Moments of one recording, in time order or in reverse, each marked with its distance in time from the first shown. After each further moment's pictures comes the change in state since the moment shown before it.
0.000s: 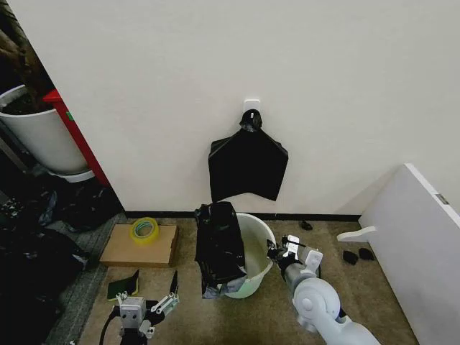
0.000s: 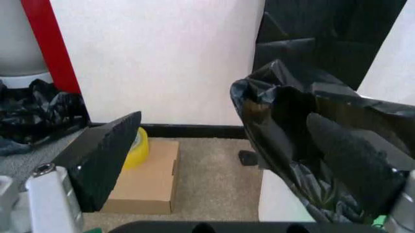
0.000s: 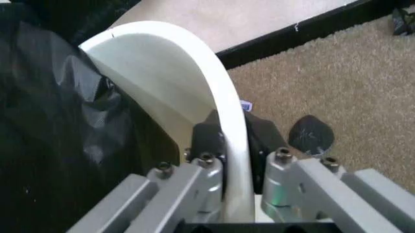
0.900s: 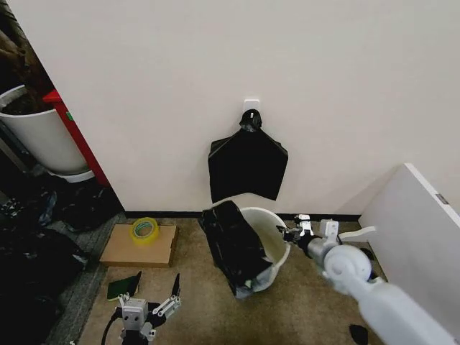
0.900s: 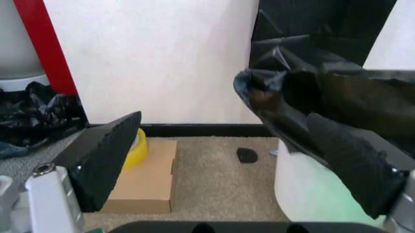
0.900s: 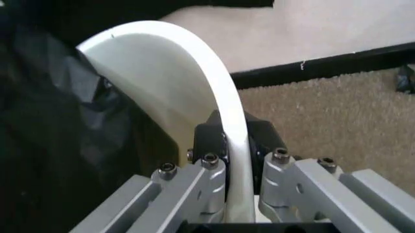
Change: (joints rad) left arm 0.016 0.015 -0.001 -0.008 0.010 0.002 0.000; right arm 0.172 -0.161 0.004 -0.036 0.165 -0.112 -0.069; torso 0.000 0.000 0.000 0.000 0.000
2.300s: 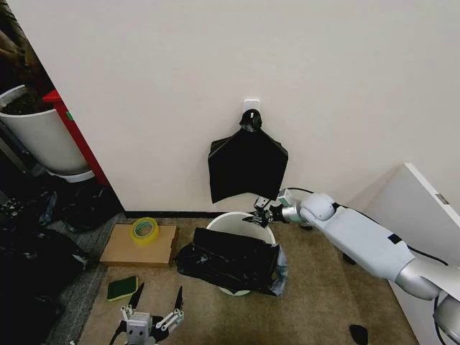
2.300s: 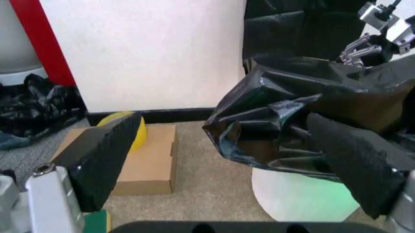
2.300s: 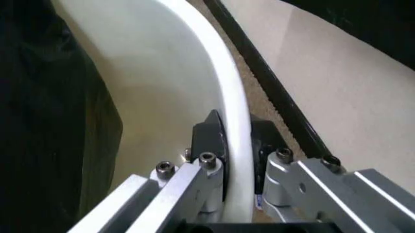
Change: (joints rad) left arm 0.041 -0.022 0.022 0.036 0.078 -0.020 0.002; right arm 0.745 -0.044 -0.593 -0.668 -0.588 0.130 -1.108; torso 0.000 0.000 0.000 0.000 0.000
